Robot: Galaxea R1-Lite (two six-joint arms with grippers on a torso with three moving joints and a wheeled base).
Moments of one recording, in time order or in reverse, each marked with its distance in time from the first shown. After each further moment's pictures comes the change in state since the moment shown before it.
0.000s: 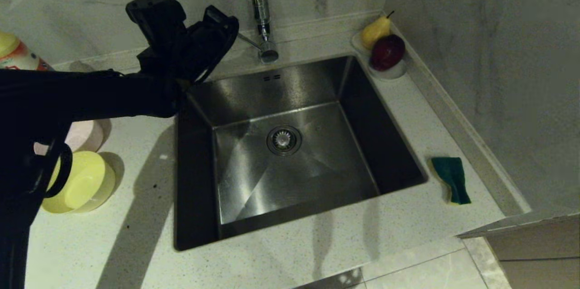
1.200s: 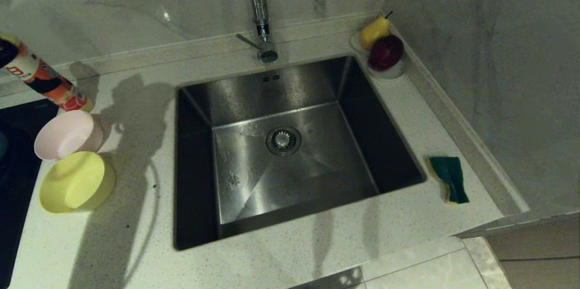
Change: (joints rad) left arm 0.386 -0.835 0.609 0.602 0.598 0.628; right arm 0.000 0.000 0.000 0.000 0.000 0.000
